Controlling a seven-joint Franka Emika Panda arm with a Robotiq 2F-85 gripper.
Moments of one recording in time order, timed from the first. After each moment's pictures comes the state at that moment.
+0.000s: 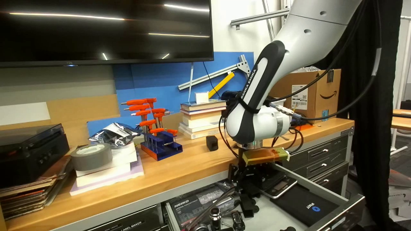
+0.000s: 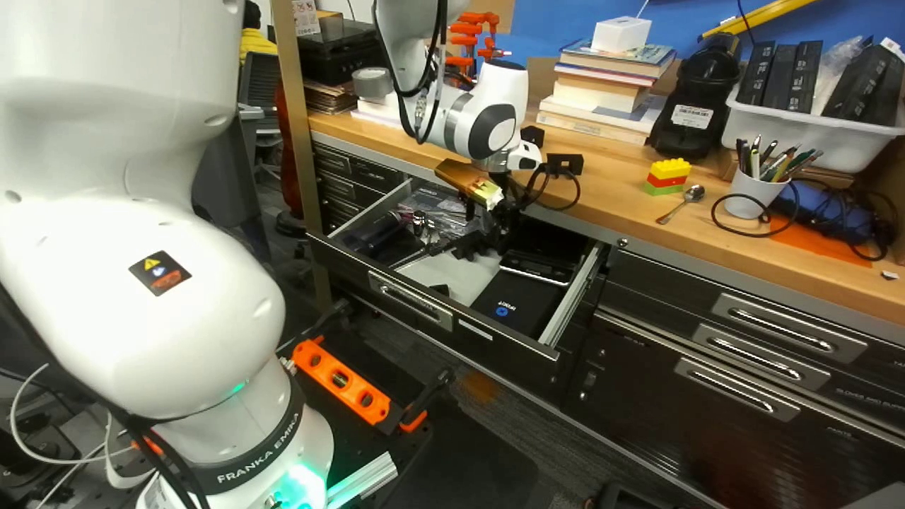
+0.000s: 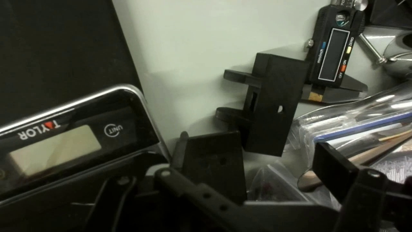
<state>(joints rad) 0.06 0.47 0.02 -2.19 0.07 2.66 0.15</state>
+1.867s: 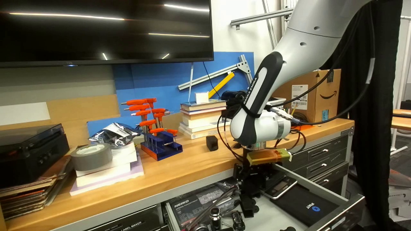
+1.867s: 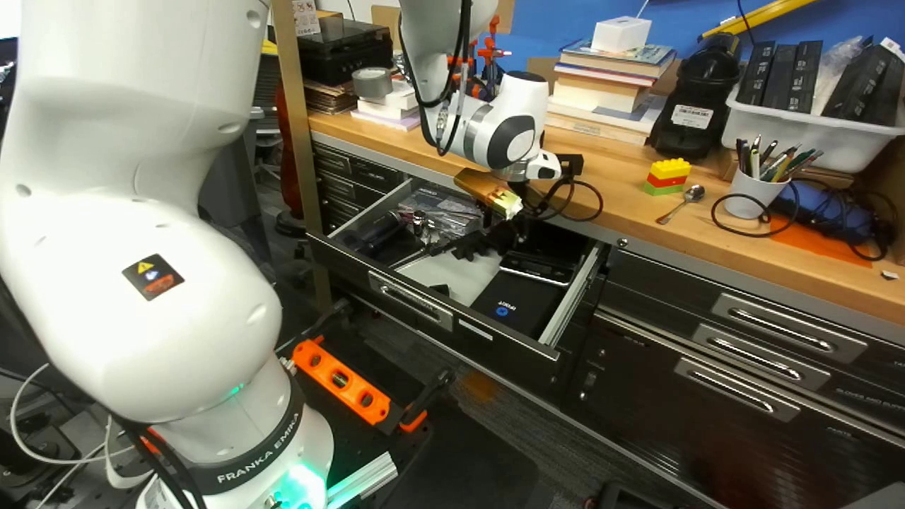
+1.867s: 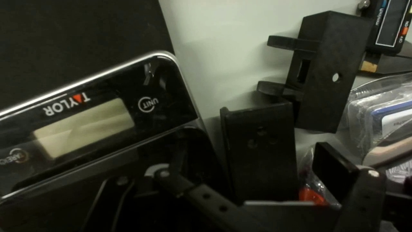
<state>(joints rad) 0.03 0.55 0.00 -2.12 0.07 2.66 0.12</state>
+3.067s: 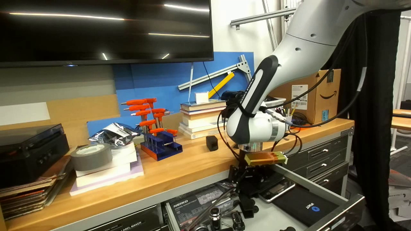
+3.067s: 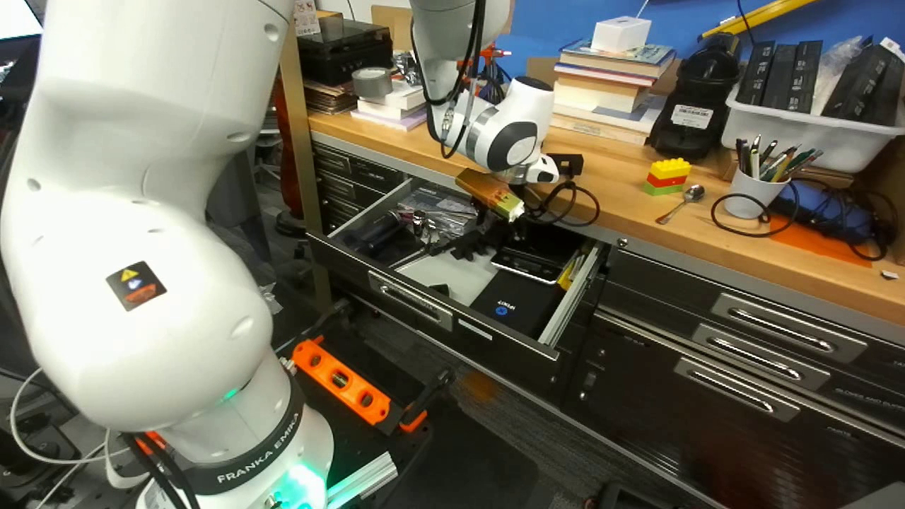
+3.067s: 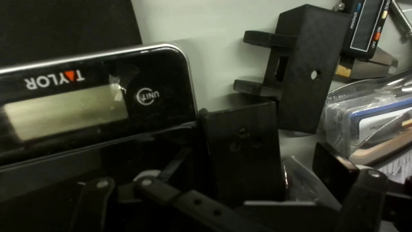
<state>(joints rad) -0.05 0.60 0.10 -2.06 0.14 2.63 -0.01</state>
